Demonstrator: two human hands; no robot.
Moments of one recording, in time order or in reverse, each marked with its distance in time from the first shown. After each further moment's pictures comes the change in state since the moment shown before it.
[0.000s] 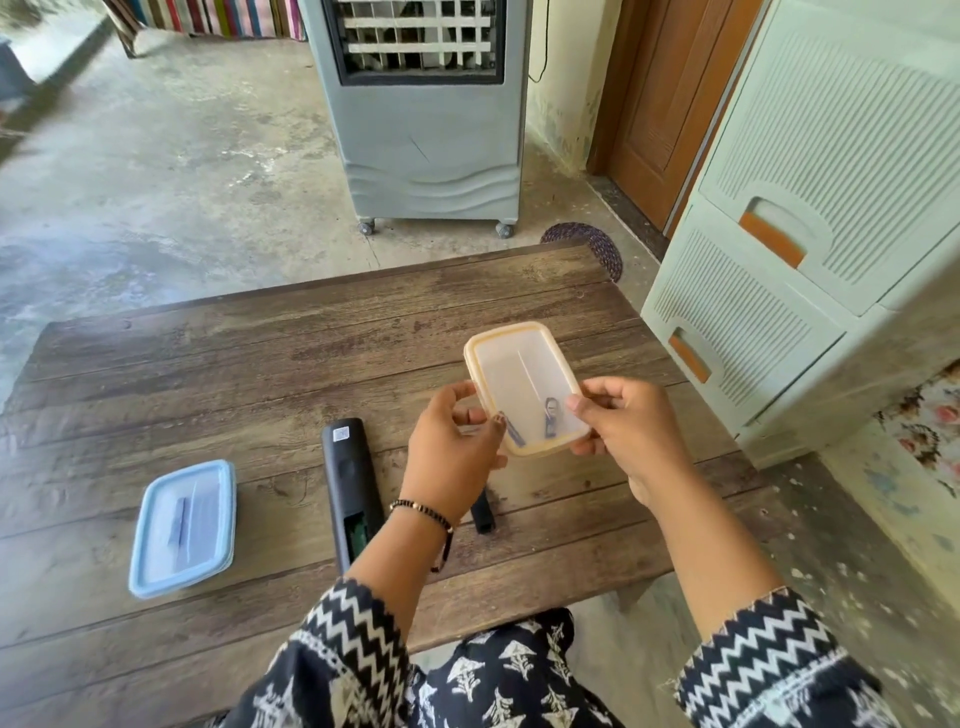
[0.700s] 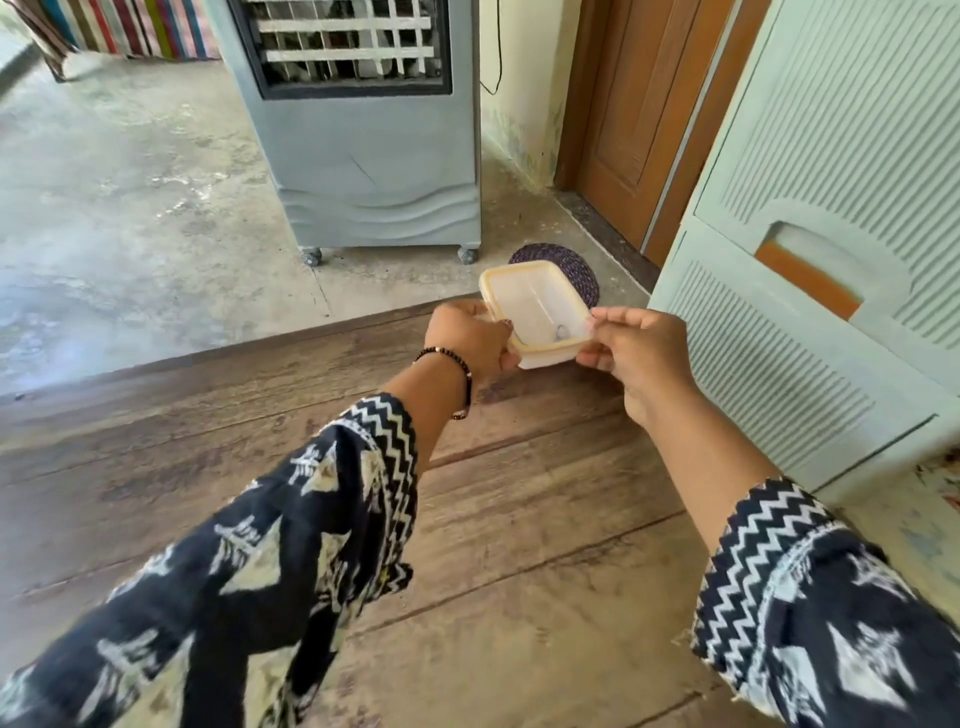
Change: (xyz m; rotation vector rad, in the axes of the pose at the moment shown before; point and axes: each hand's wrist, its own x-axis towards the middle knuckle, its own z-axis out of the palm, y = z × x) left_hand 0.254 0.053 0.108 -0.117 -0.082 -0.148; right_hand 0.238 0.001 -0.021 0.285 0.251 0.006
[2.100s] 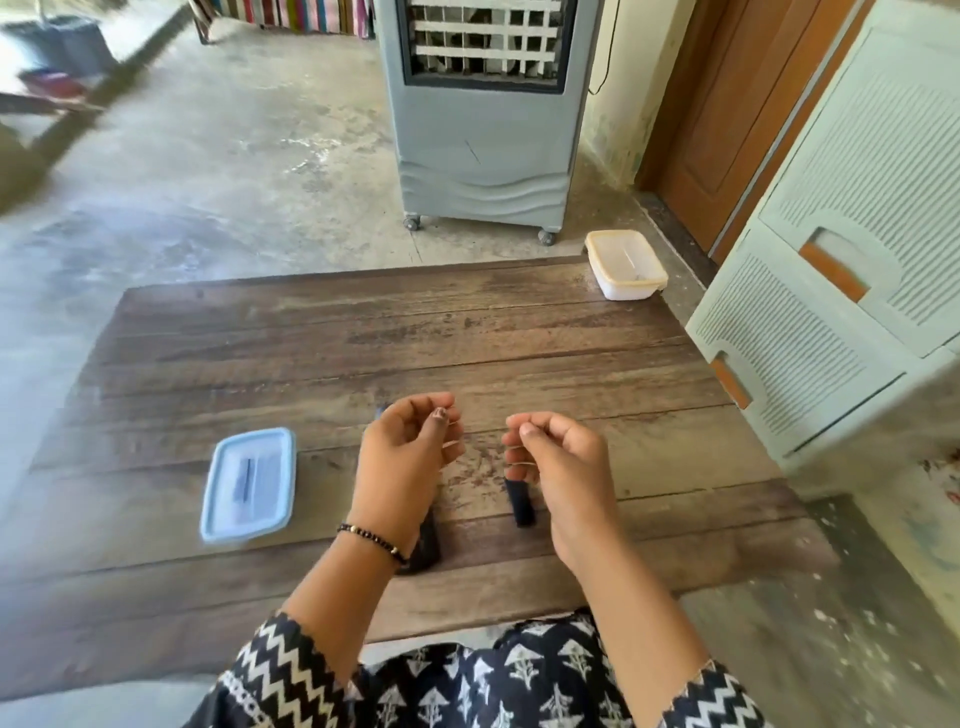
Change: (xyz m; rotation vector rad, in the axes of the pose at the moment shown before) left_hand -0.290 -0.082 -0.161 -0.205 0.273 0.205; right_hand -0.319 0.012 0.030 0.006 -0.369 0.110
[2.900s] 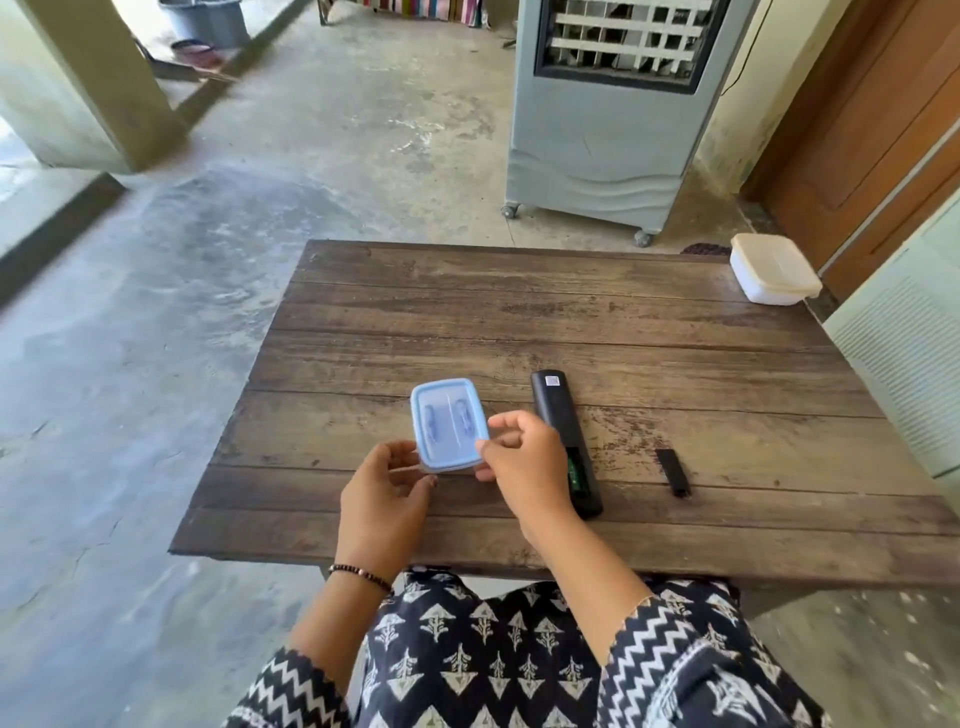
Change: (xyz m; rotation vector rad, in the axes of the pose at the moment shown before) left_hand -0.035 -0.039 -0.183 0.590 0.237 0.051; right_hand -0.056 0.044 0.153 -0.488 -0.156 -0.023
